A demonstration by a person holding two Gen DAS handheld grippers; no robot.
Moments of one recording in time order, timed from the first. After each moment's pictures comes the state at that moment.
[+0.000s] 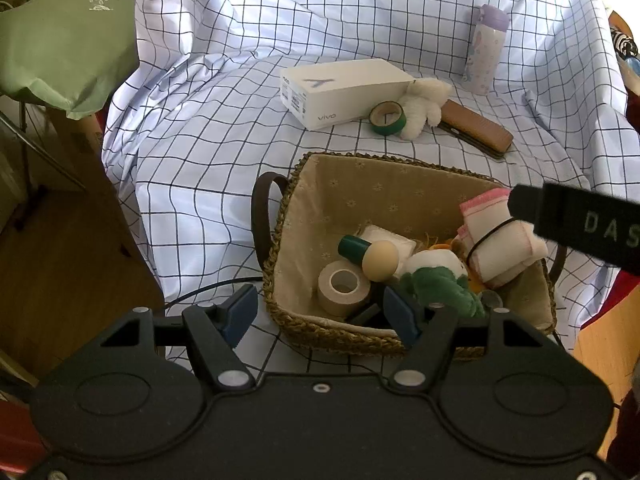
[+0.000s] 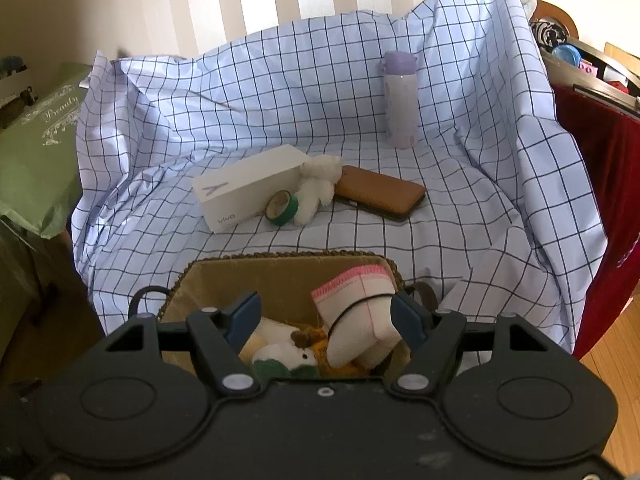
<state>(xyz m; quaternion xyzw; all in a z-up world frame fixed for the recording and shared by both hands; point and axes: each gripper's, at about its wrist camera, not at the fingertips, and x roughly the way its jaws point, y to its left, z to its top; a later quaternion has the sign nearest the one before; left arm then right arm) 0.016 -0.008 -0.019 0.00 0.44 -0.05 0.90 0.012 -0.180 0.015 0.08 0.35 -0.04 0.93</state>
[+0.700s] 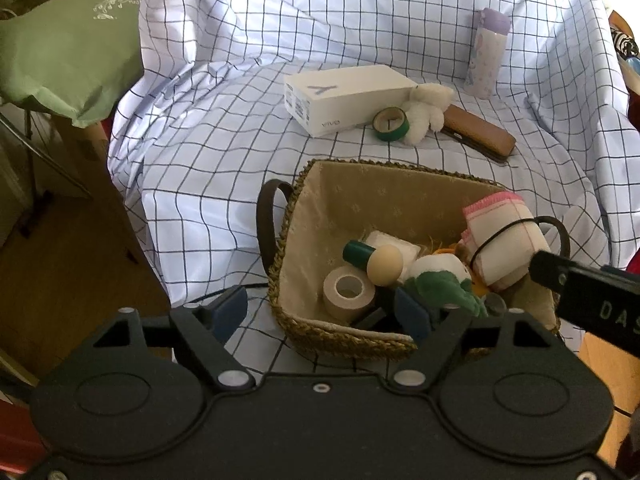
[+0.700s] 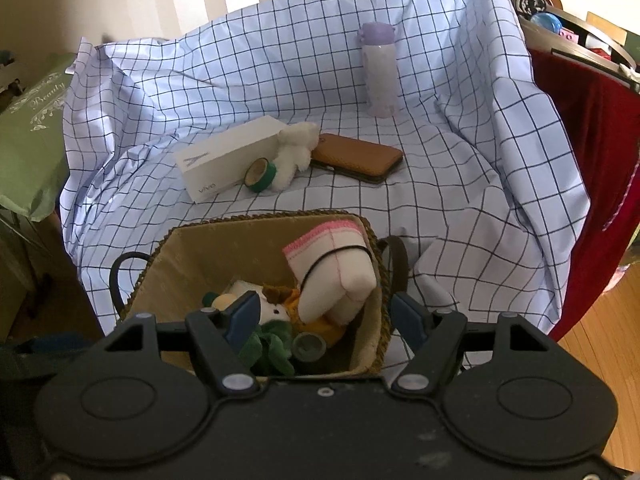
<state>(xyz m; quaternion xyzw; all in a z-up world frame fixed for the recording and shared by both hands) 0.014 -0.008 -0.016 0.01 0.43 -0.04 0.90 -0.008 -0.198 0.000 0.09 0.38 -0.05 0.92</state>
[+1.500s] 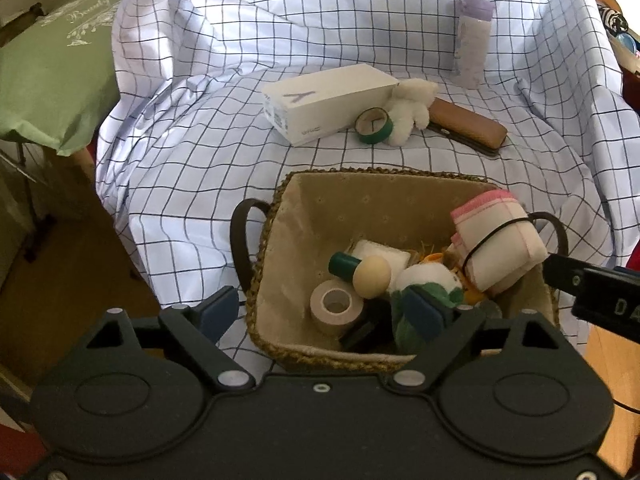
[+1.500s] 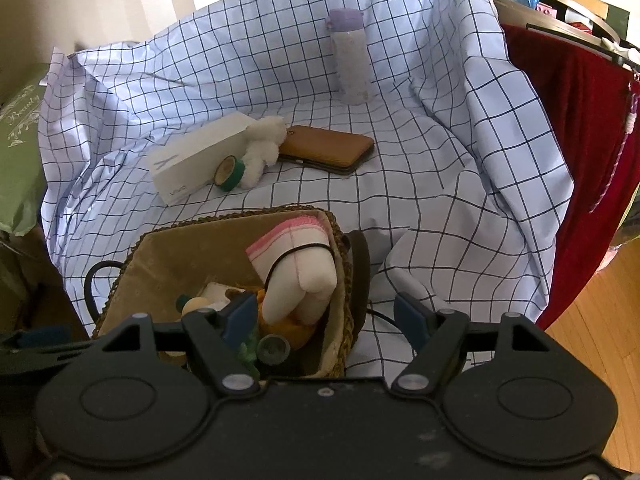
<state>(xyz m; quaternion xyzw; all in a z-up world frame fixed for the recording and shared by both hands) 0.028 -0.032 -0.015 0.05 0.43 -0.05 0.90 0.005 -0.225 -0.005 0.11 0.40 -0.08 0.91</state>
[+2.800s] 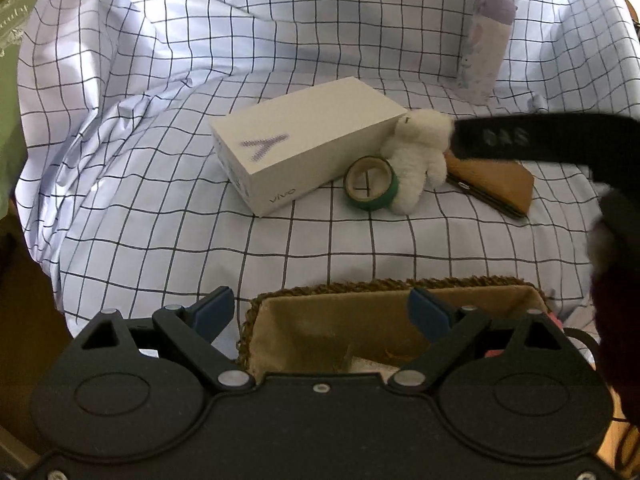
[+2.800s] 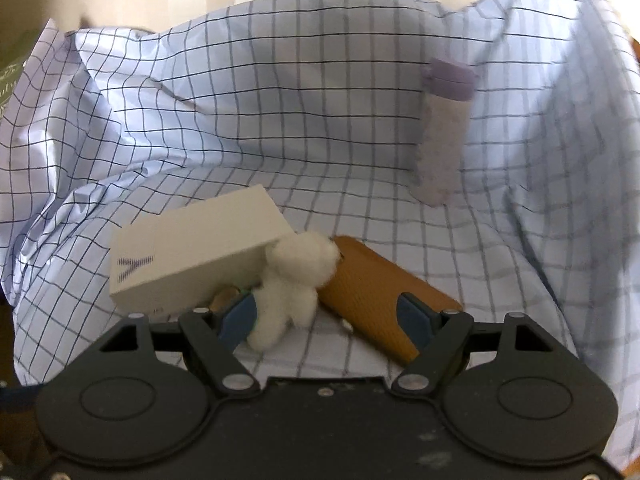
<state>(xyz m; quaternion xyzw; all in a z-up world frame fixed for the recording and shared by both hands) 0.165 -0.044 -0.027 0.04 0.46 -0.10 0.88 0.250 -0.198 -0.007 0.02 0.38 -0.02 0.93</state>
